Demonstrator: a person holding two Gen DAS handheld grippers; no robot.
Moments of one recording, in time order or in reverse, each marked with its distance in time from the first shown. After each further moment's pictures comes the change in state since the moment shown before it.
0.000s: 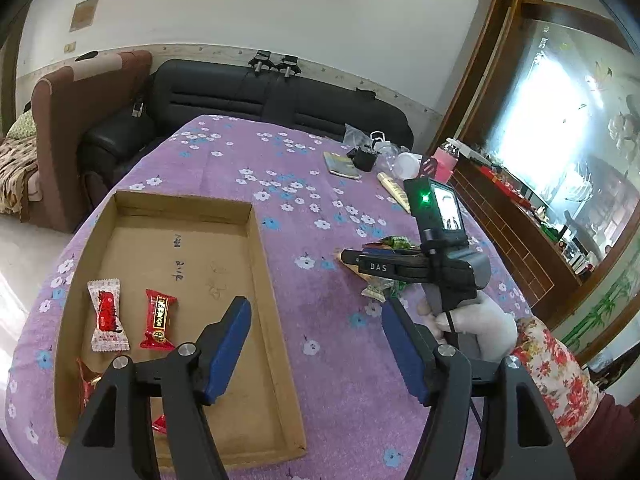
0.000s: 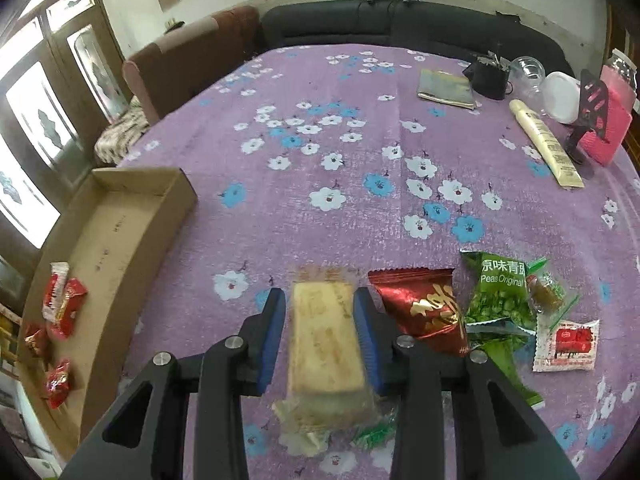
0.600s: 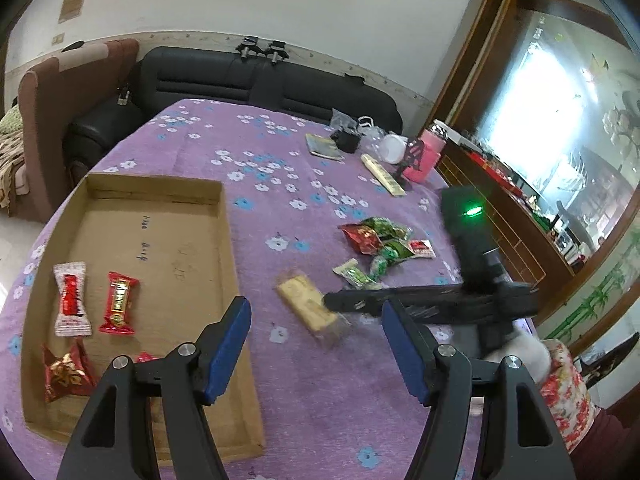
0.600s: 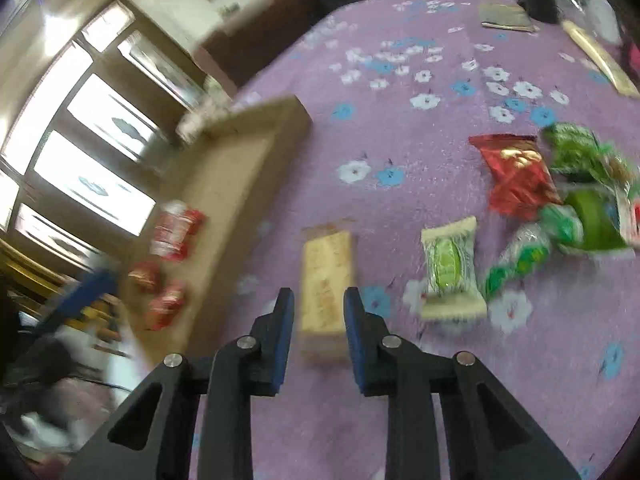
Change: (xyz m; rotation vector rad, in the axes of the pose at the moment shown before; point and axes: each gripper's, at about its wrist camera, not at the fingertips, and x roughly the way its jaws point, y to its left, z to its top) left arm 0.021 -0.028 -0.014 0.015 0.052 -0.043; right arm -0.048 0.000 -0.060 0.094 0.110 0.441
